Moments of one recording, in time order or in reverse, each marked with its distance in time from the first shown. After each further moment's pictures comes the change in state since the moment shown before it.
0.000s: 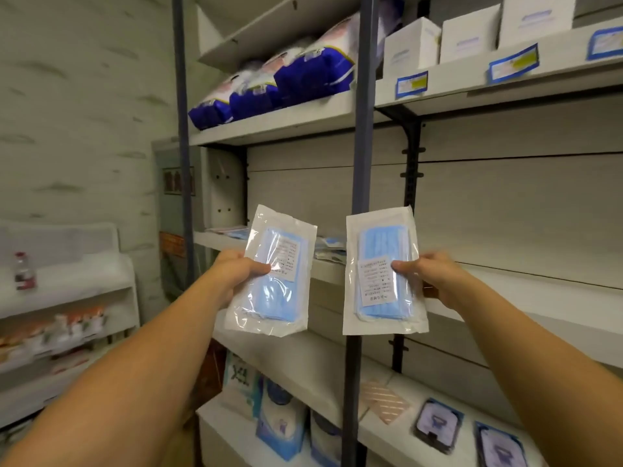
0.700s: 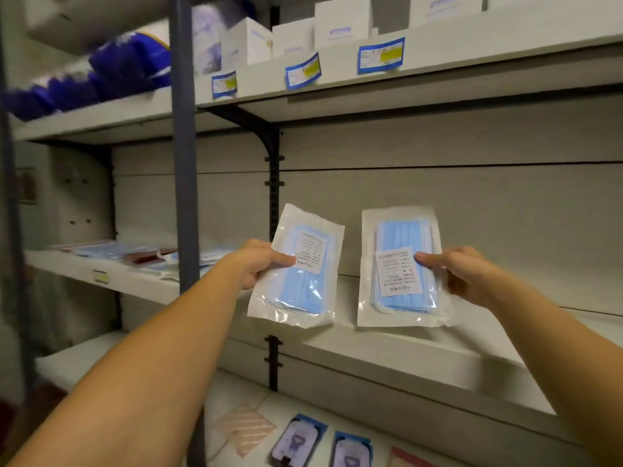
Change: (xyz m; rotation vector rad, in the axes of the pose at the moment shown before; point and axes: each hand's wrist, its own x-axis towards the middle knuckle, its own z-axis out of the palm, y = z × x) left_hand 0.000 0.094 0.355 0.004 -0.456 0.040; right_hand 0.008 0.073 -0.339 0.081 0.242 0.041
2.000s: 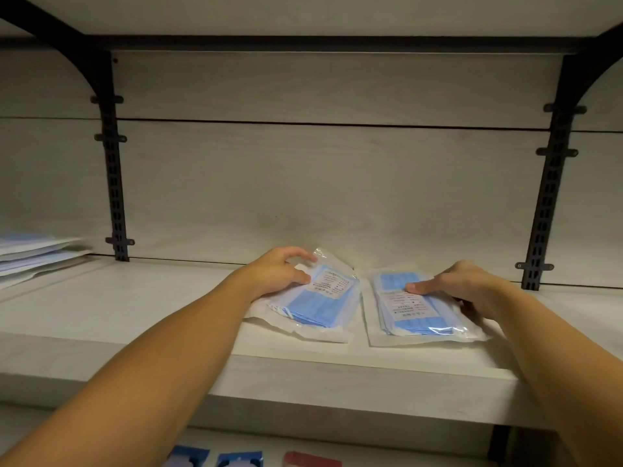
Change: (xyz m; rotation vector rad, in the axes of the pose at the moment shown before) left_hand 0.112 -0.028 0.243 0.405 -0.423 0.348; right_hand 0.042 0.097 -0.167 -0.532 0.284 0.369
